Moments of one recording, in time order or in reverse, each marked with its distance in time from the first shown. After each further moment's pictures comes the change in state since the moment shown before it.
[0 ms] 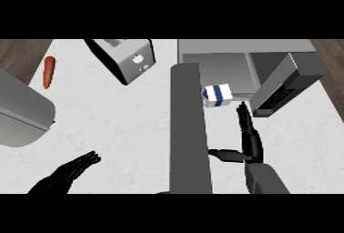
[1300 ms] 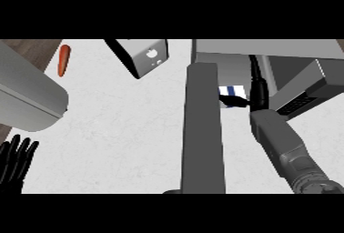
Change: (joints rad) left arm -0.044 0.056 0.267 0.088 0.118 0.133 -0.061; right arm -0.518 -0.142 -0.068 0.408 0.087 -0.479 0.143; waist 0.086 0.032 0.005
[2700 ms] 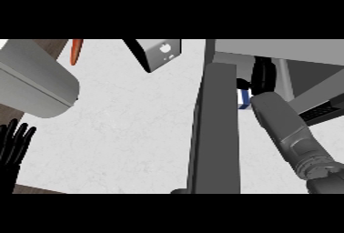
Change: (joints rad) left arm -0.111 0.066 0.028 0.060 0.057 -0.002 0.066; right arm -0.149 -0.040 0.093 0.084 0.084 -0.285 0.191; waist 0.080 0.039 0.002
